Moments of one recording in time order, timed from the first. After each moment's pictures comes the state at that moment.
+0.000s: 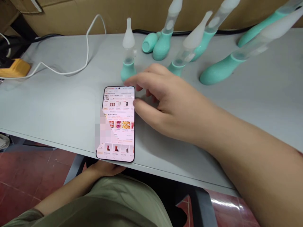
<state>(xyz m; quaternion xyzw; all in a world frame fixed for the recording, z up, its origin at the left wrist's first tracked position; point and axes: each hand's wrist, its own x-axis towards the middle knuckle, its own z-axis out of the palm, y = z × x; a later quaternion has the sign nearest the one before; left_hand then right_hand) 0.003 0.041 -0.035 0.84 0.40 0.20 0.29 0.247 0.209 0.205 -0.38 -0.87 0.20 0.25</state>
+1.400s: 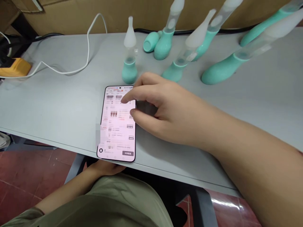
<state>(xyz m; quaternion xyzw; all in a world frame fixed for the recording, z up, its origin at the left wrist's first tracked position) 0.003 0.045 -0.028 0.85 0.40 0.20 0.27 0.243 0.206 0.210 -0.36 -0.87 0.27 0.22</state>
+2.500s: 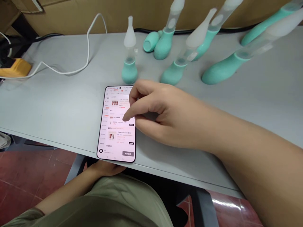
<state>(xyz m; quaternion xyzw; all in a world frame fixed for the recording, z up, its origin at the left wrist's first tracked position) 0.004 0.044 -0.028 0.85 0.41 0.20 0.28 0.245 0.208 0.210 -0.28 -0.88 0.30 0.23</state>
